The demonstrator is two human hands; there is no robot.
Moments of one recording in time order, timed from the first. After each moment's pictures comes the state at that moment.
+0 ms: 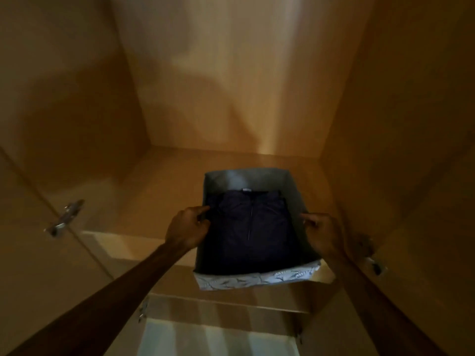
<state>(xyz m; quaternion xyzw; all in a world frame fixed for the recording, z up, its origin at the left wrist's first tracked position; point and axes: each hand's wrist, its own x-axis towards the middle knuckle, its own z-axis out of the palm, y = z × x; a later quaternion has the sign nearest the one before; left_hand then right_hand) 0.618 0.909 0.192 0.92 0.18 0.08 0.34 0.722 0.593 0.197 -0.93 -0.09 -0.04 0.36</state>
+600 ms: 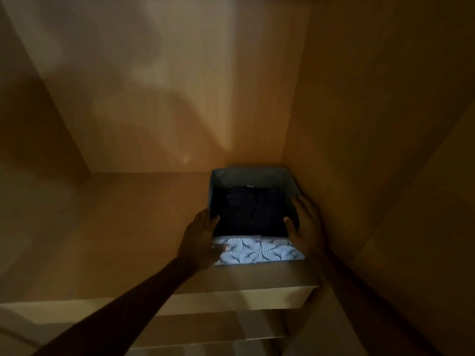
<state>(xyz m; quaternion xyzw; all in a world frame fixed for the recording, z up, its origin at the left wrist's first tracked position) 0.767 0.815 0.163 0.98 -0.03 0.09 0.19 0.841 0.529 0.182 -0.93 -0.11 -0.16 0.31</state>
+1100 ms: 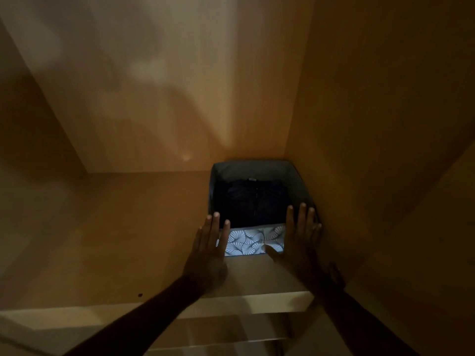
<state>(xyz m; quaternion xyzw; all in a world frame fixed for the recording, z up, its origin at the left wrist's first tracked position) 0.746 0.792 0.141 0.99 -0.08 0.13 0.07 0.828 0.553 0.139 -0.98 -0.10 -0.13 0.13</state>
